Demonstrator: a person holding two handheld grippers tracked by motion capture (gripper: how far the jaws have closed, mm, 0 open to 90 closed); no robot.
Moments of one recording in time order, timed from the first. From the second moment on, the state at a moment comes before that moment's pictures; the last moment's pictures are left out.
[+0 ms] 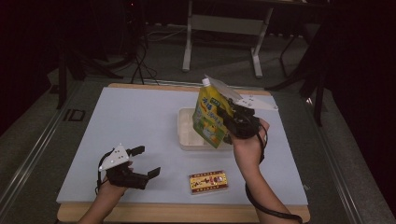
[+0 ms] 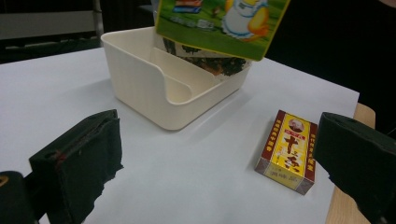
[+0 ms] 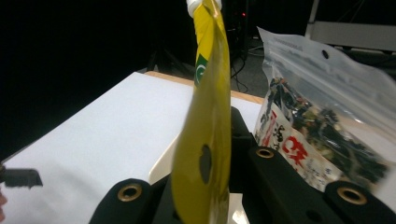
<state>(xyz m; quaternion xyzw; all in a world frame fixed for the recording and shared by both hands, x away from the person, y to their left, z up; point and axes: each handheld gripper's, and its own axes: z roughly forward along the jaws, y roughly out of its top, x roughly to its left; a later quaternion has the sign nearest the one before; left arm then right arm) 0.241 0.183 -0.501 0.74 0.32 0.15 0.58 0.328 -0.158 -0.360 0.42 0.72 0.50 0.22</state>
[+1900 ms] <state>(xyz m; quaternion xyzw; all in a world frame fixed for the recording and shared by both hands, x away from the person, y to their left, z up) 0.241 0.182 -0.505 0.74 0.32 0.15 0.57 0.372 -0.107 -0.415 0.48 0.70 0.47 0.23</state>
